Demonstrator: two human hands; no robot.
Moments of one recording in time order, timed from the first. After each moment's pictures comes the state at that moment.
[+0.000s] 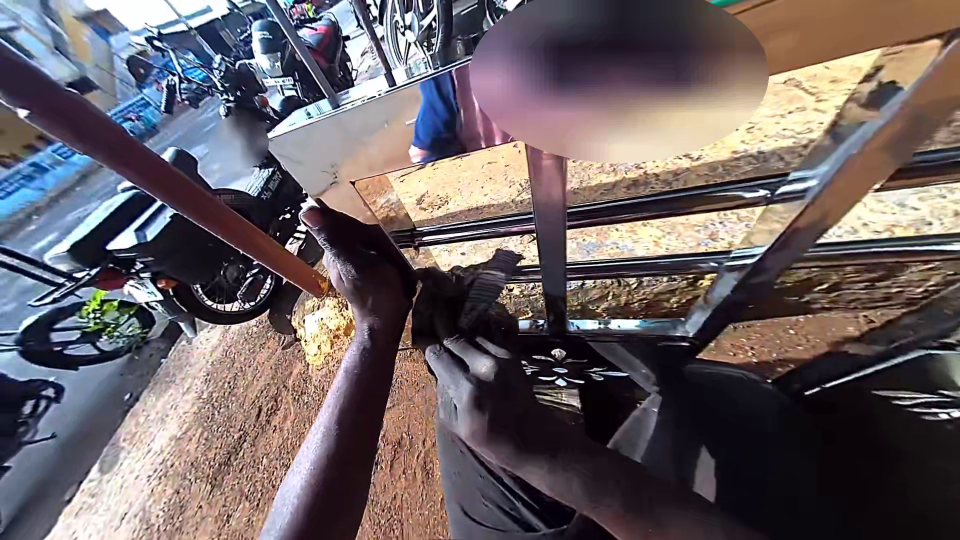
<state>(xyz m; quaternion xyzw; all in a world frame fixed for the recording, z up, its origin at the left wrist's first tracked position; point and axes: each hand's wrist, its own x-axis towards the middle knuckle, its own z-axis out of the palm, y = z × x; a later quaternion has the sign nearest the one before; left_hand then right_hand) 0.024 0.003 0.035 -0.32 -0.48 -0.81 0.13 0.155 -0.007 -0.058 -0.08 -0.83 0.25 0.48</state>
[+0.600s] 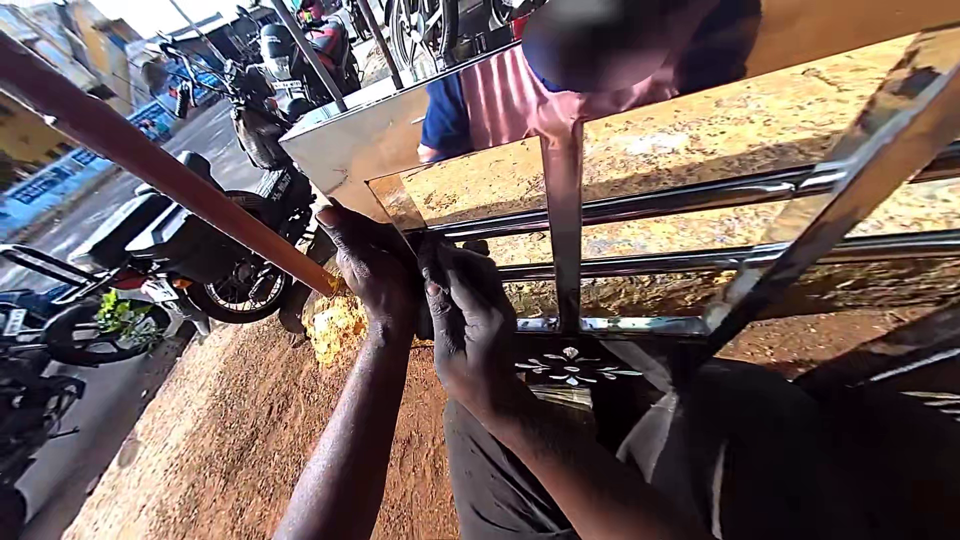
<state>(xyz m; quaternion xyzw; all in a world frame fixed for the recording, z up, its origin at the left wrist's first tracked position) 0.024 0.001 0.039 -0.34 -0.48 -0.80 0.13 0.109 -0.001 -0.022 -0.12 -0.63 0.44 0.63</state>
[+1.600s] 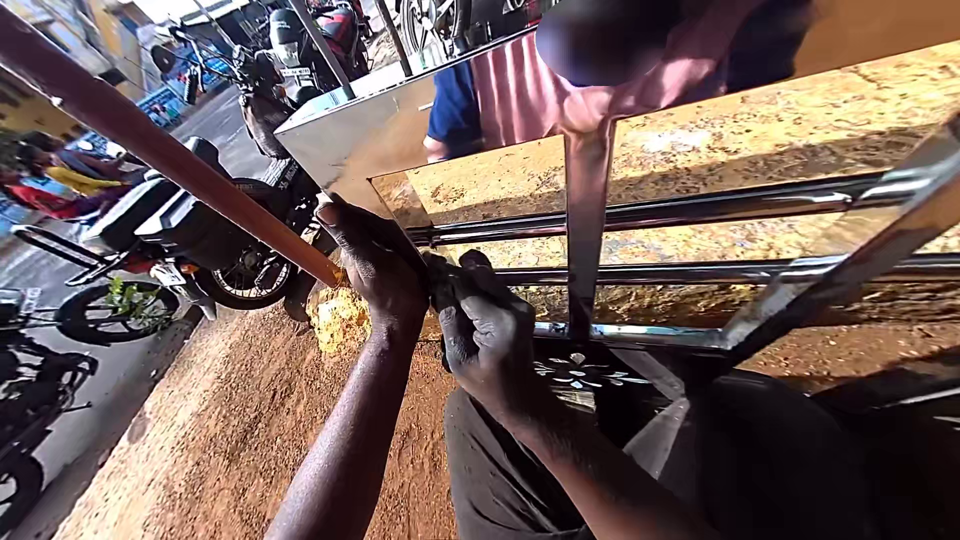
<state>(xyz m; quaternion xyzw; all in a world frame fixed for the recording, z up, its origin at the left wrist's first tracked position) 0.030 0.002 0.037 -0.33 -0.47 -0.81 0.15 0.115 0.013 -0.035 -0.10 -0.69 0.37 0.62</state>
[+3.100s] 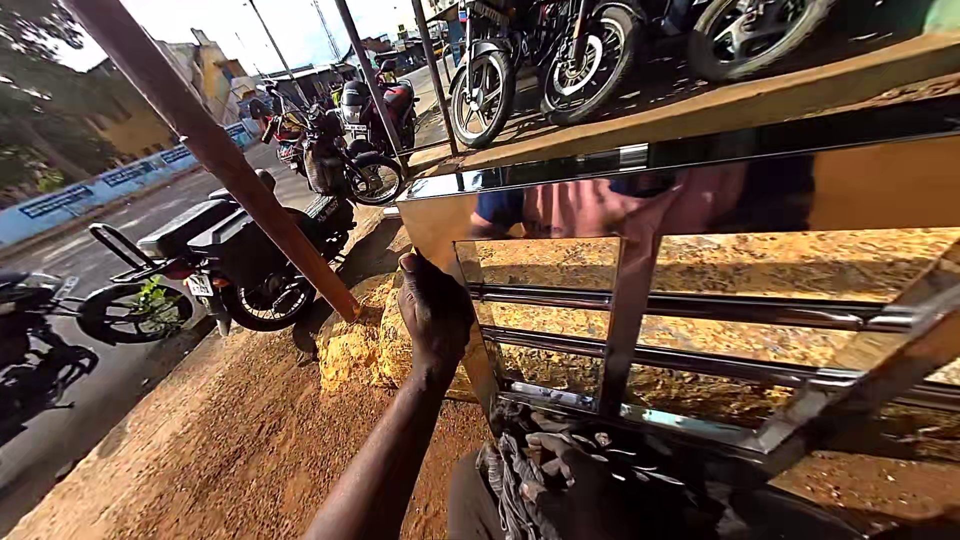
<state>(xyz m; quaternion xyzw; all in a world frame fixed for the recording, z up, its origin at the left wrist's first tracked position) 0.015 -0.005 0.024 -0.35 -0.49 -0.80 0.01 0.204 0.029 -0.145 -0.27 -0.79 0.53 0.17</state>
